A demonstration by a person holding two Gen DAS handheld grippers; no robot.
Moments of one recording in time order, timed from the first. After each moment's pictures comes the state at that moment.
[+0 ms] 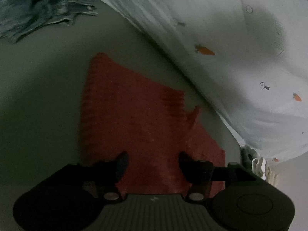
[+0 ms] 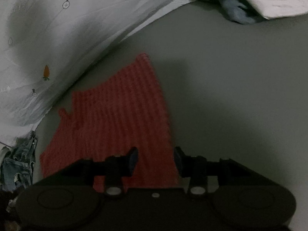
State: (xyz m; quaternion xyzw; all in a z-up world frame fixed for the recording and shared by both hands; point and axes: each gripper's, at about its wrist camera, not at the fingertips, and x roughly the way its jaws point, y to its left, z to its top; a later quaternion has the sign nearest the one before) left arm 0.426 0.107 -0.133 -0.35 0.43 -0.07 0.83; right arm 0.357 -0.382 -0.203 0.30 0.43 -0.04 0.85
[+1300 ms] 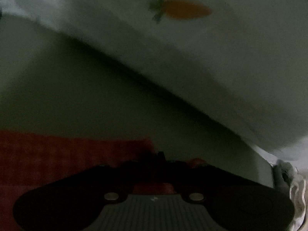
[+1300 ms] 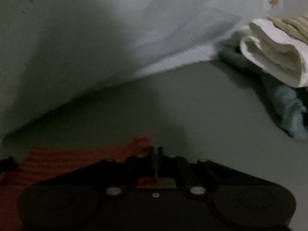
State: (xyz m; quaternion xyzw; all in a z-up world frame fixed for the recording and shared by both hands) left arm 0.705 -0.039 -0.205 -0.26 0.45 -0.07 0.85; right arm 0.556 -0.397 -0.222 0.13 0.38 -0.14 0.91
